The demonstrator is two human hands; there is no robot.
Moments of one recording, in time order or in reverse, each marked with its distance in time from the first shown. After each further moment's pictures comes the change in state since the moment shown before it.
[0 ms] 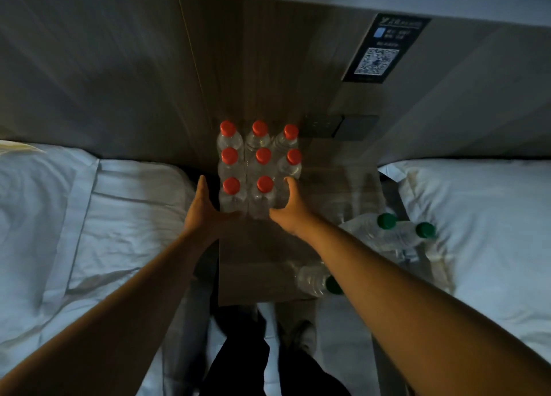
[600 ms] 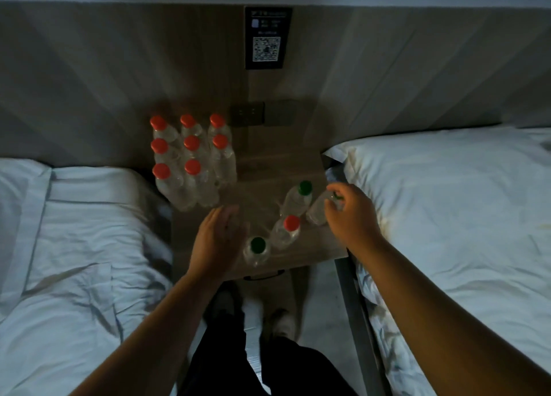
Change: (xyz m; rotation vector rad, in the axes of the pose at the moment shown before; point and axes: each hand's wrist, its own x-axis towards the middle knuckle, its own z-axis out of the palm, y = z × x) left_hand -0.181 0.101 0.095 0.006 0.015 0.313; right_hand -0.148 0.100 -0.178 -0.278 0.475 -0.100
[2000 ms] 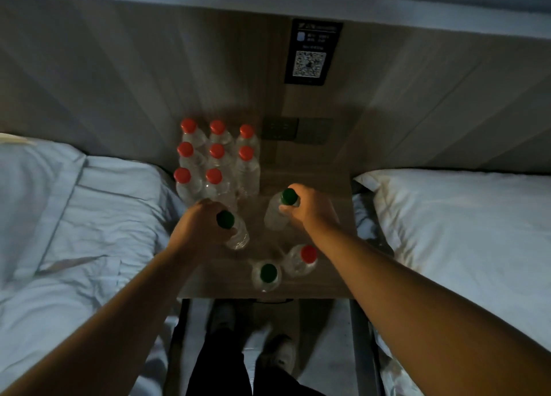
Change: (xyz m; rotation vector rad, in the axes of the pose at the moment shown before) left_hand 0.066 -0.025 -0.033 0.426 -0.009 -0.048; right_hand 0.086 -0.047 0.092 -0.078 -0.416 -0.120
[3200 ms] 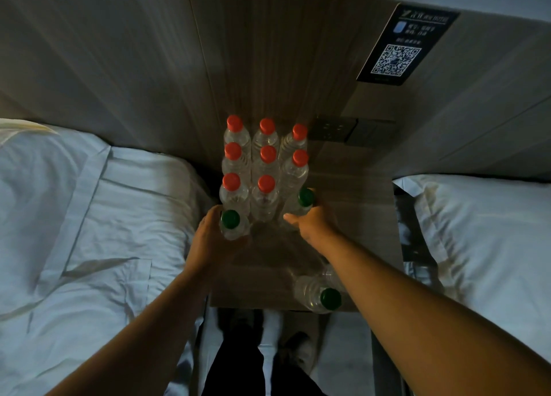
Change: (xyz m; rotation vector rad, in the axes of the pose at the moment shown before) left_hand 0.023 -0.114 0.027 -0.395 0.040 -0.254; right_hand 0.043 -0.060 0.089 0.434 -0.007 0.322
